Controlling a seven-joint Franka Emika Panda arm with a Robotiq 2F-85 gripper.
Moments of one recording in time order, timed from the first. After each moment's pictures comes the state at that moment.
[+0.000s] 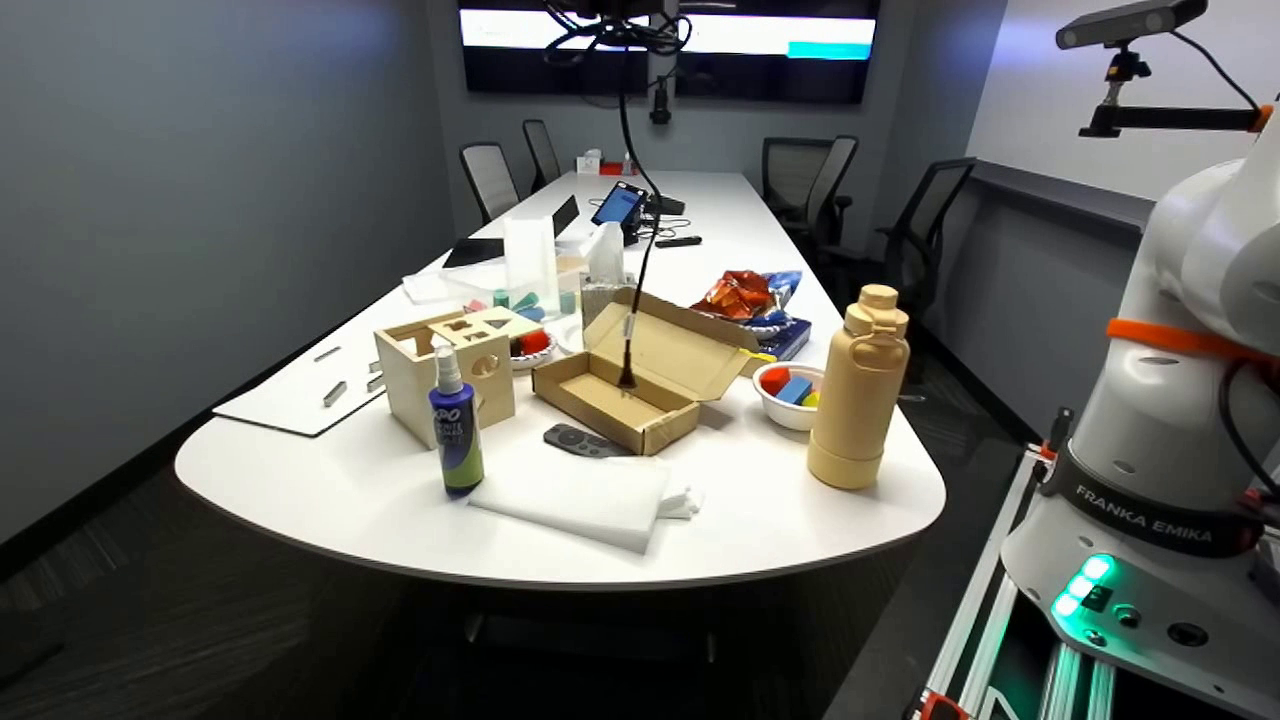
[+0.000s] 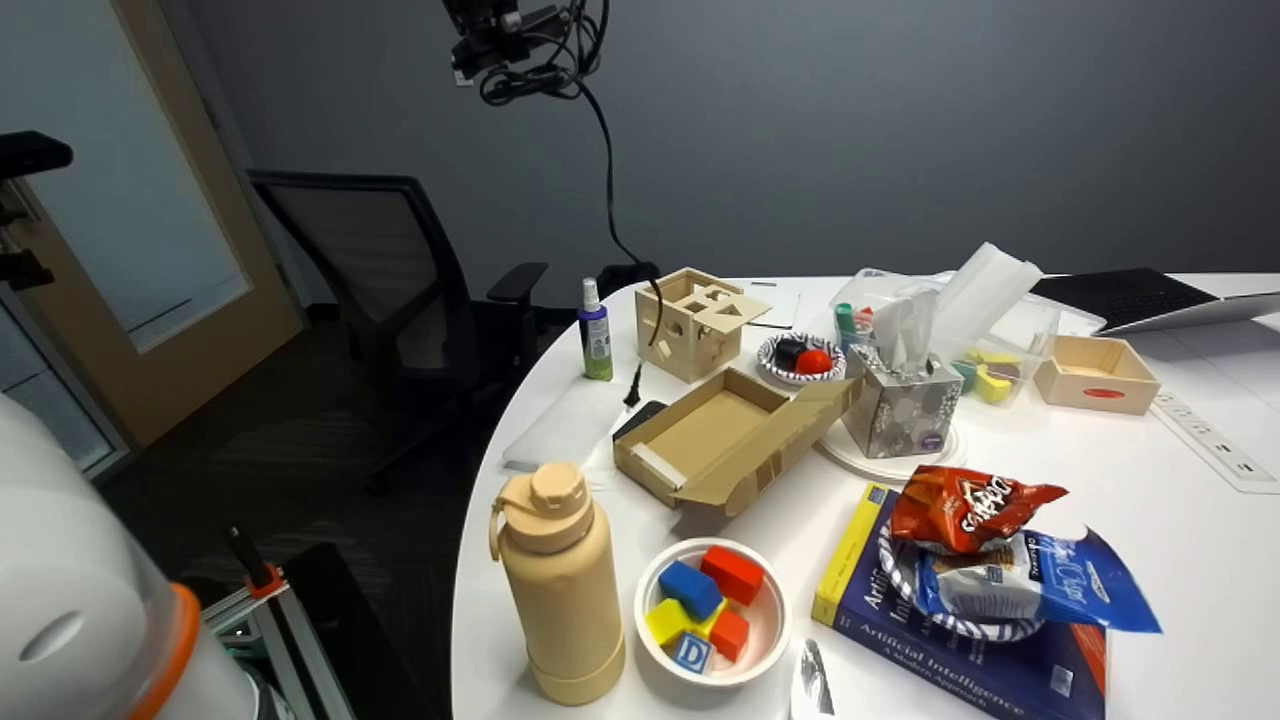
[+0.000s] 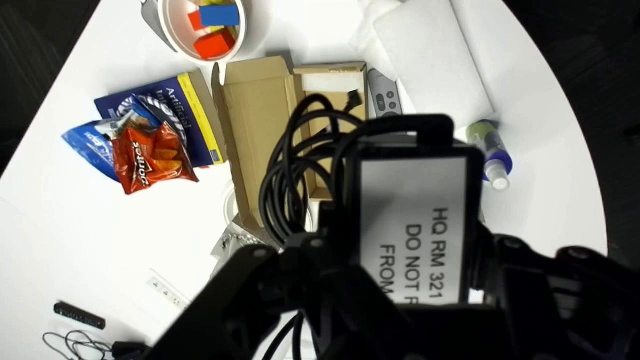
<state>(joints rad) 0.19 -0.22 0.34 -1.76 -0.23 1.56 0.62</state>
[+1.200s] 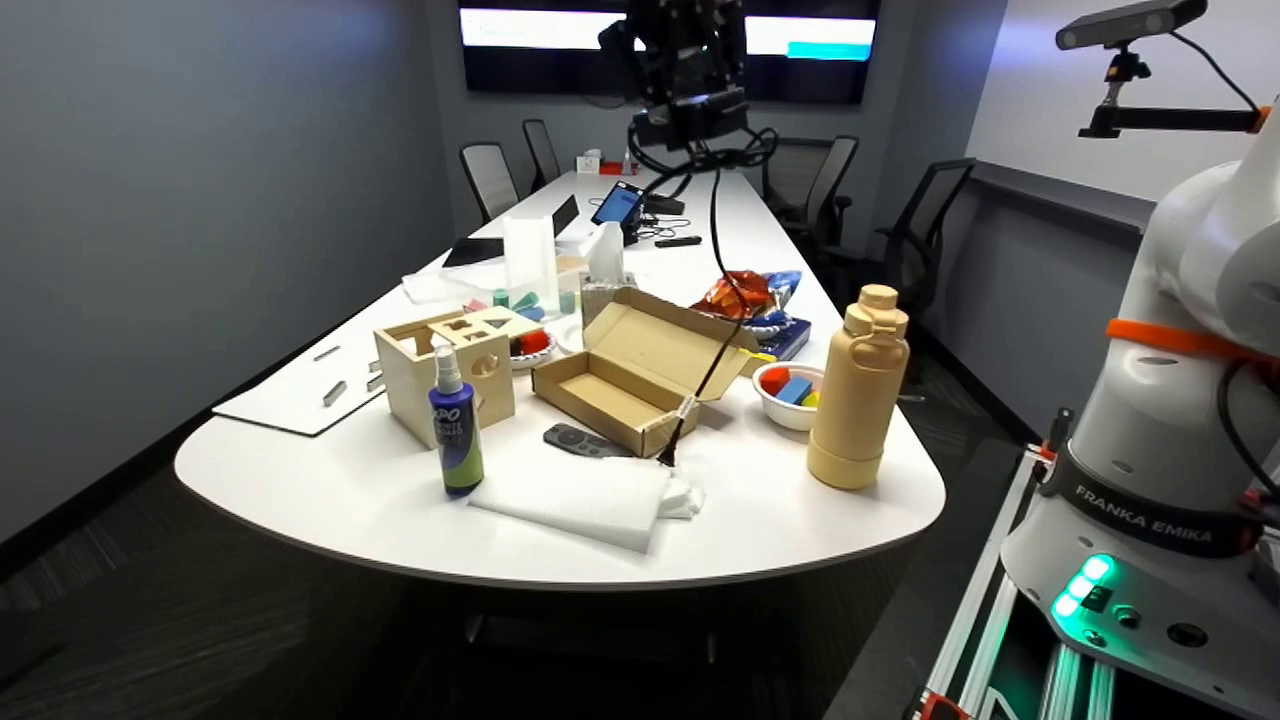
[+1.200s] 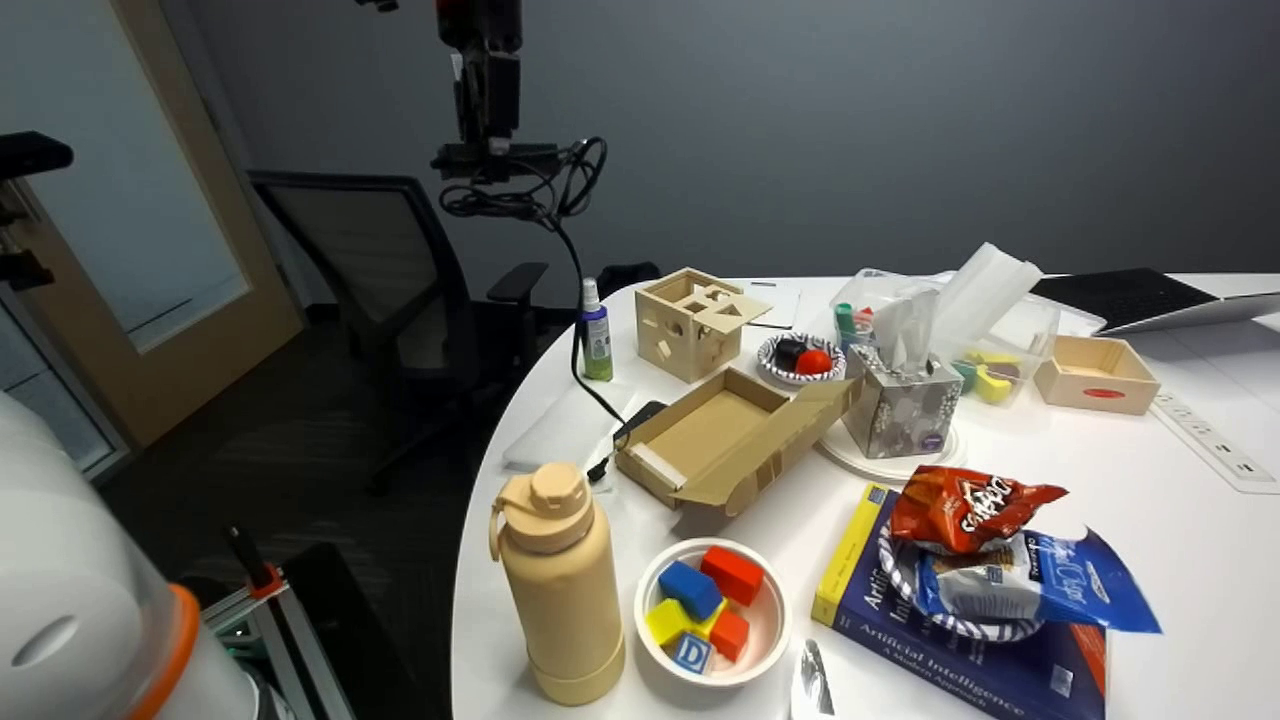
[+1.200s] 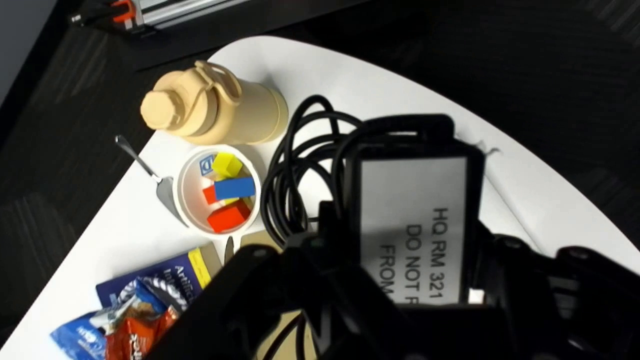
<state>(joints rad) 0.17 -0.21 0.24 -1.94 -0.03 1.44 0.63</state>
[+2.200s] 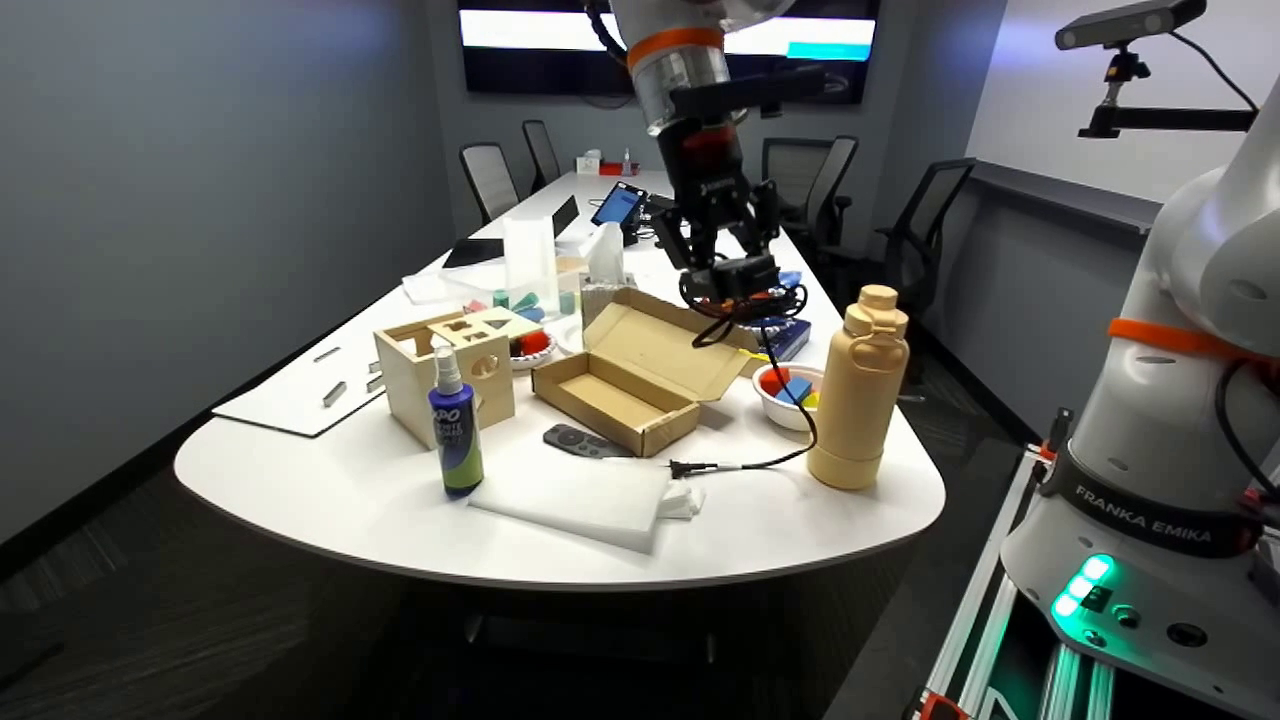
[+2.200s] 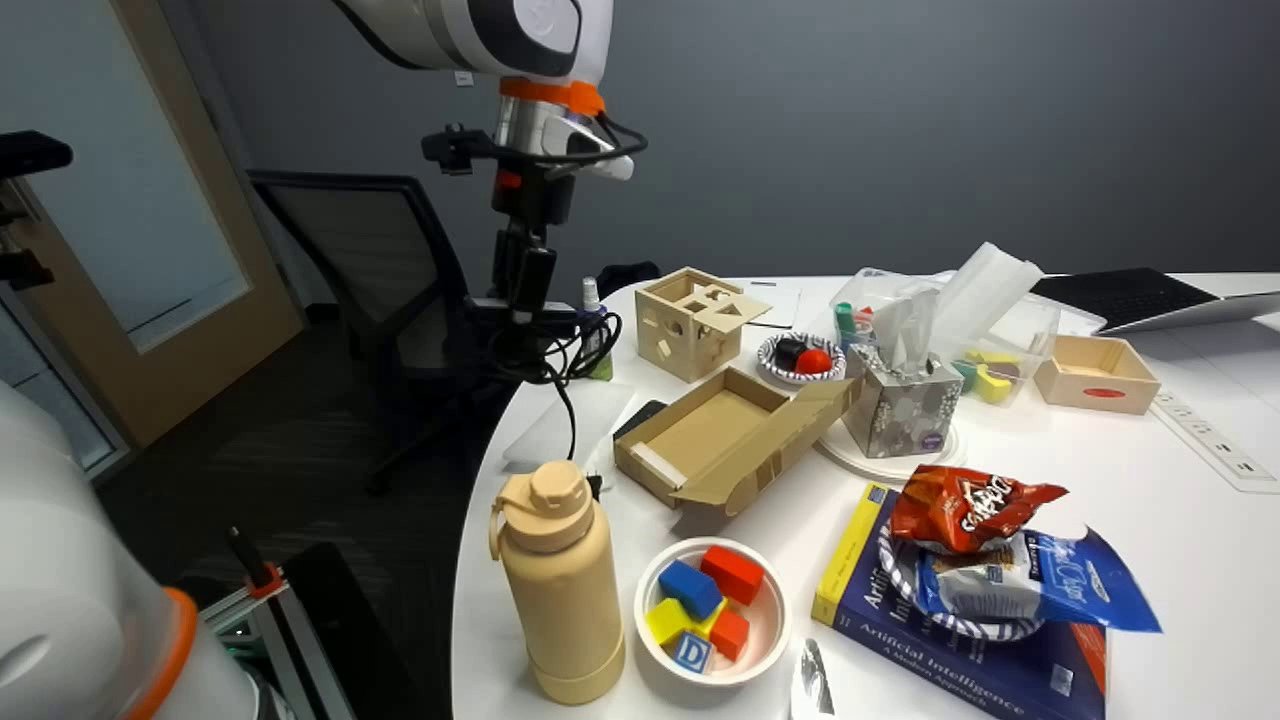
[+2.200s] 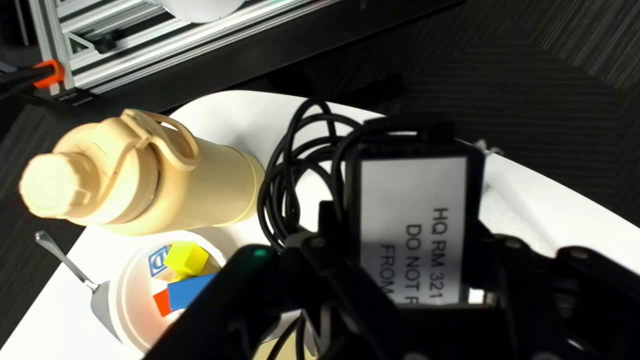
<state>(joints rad) 0.11 -0.18 0.16 -2.30 0.08 1.71 0.56</state>
